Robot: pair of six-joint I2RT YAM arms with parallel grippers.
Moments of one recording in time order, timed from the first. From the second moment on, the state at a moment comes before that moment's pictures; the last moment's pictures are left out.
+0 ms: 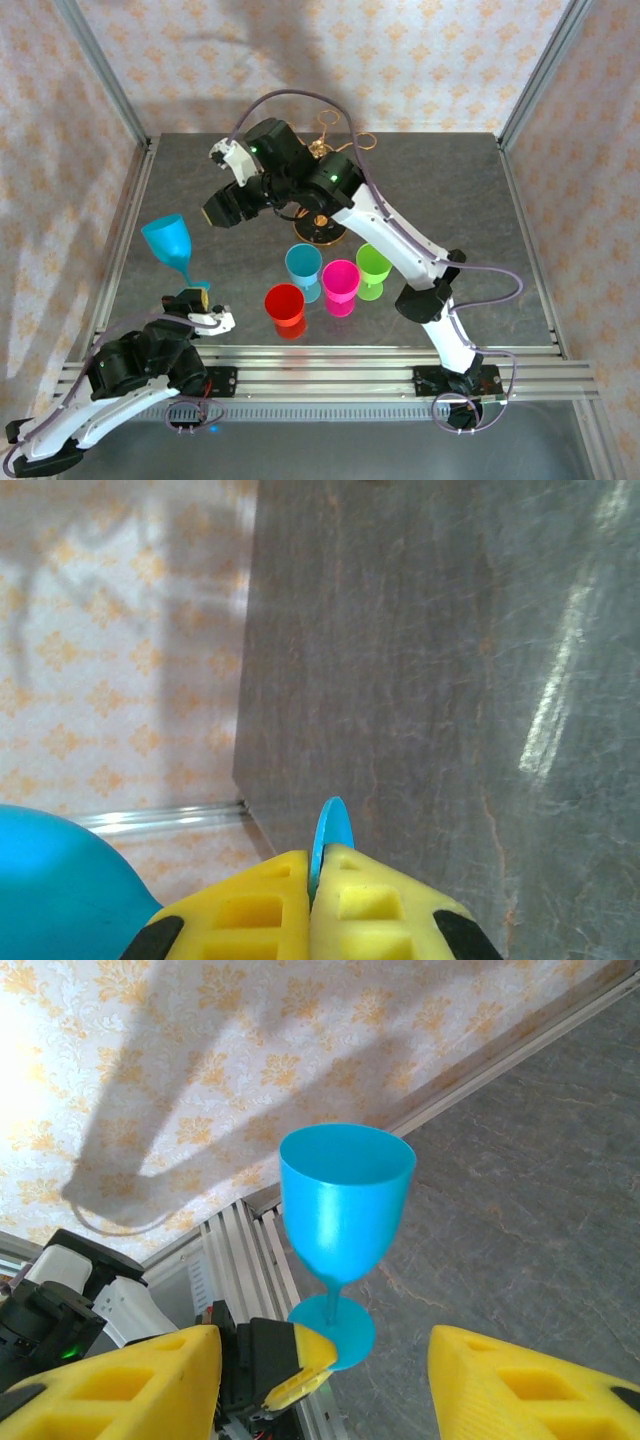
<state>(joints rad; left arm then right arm) -0.93 0.01 0.47 -1.05 -0.71 0.95 1.02 2.13 2.66 -1.08 -0.39 0.26</state>
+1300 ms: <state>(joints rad) -1.02 0.16 0.49 -1.11 -0.68 1.07 1.05 2.35 2.67 -0.95 -0.52 0.20</state>
